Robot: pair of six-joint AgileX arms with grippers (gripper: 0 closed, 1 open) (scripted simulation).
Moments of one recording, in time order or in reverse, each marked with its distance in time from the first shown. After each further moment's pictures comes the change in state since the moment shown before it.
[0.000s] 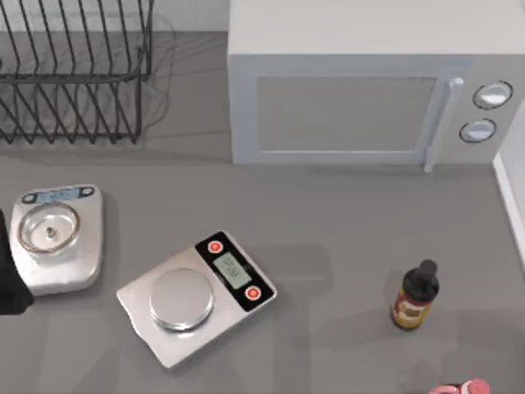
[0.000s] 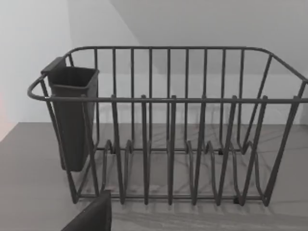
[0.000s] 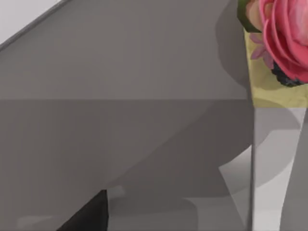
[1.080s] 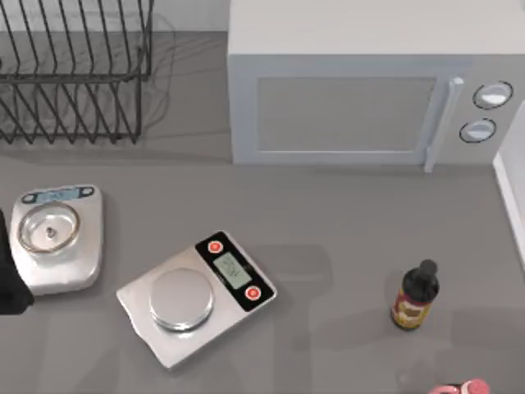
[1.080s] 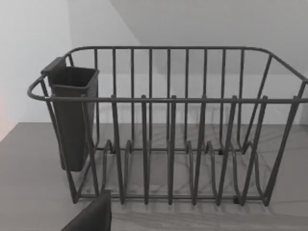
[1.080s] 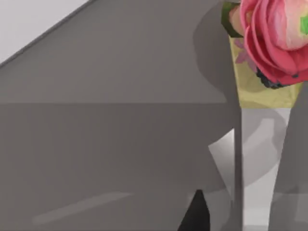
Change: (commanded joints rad) left arm 0.000 0.000 0.000 0.000 0.000 0.000; right arm 0.001 -0.084 0.075 -0.124 0.010 0.003
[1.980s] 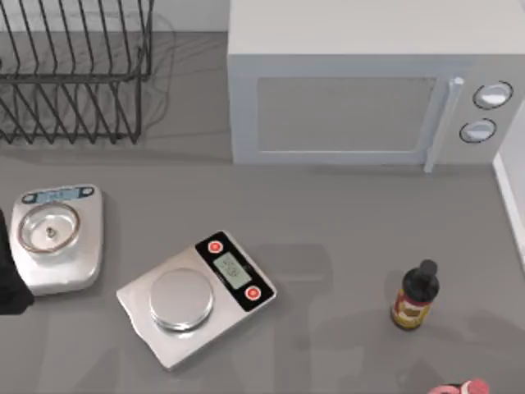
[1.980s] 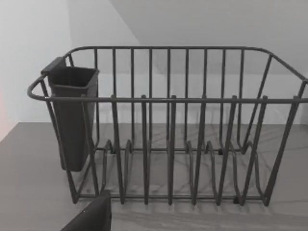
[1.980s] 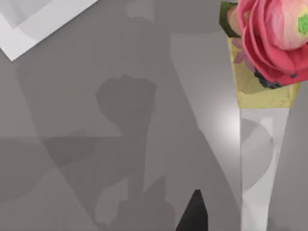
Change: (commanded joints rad) left arm 0.000 0.000 0.000 0.000 0.000 0.000; right arm -0.001 -0.161 0.257 -0.425 0.000 -0.008
